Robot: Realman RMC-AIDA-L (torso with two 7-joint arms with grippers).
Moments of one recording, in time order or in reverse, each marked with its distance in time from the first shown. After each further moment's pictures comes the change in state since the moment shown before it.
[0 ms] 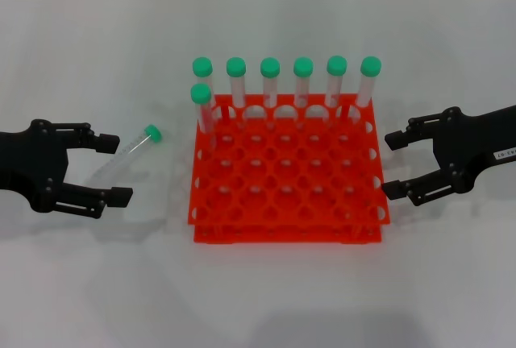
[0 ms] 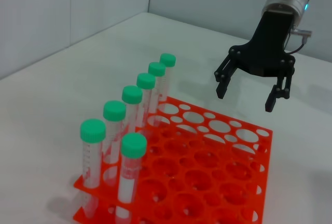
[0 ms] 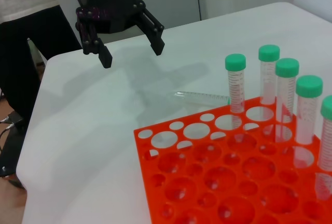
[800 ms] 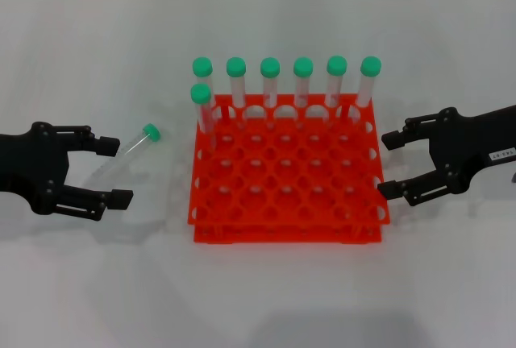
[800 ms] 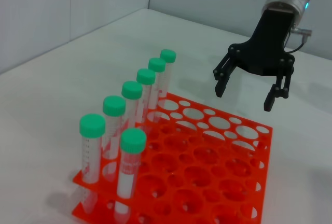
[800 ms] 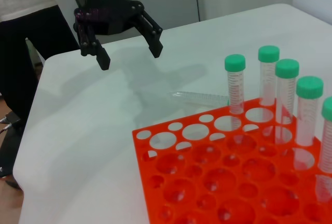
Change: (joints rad) left arm 0.000 -0.002 0.002 0.000 0.008 -0.002 -0.005; right arm -0.002 0.008 -0.001 0.002 0.000 0.013 -0.010
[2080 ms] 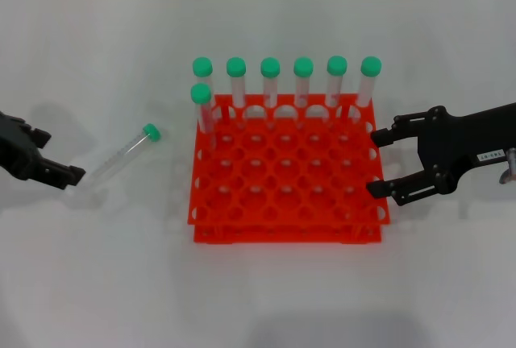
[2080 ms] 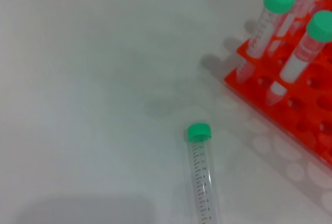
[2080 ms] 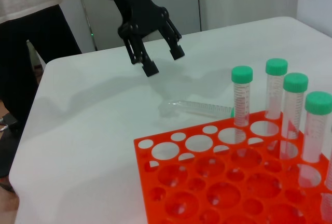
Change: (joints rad) left arm -0.051 -0.100 0.113 0.403 0.464 -0.120 -0.519; right arm -0.015 0.034 0.002 -0.037 0.002 0.013 -0.027
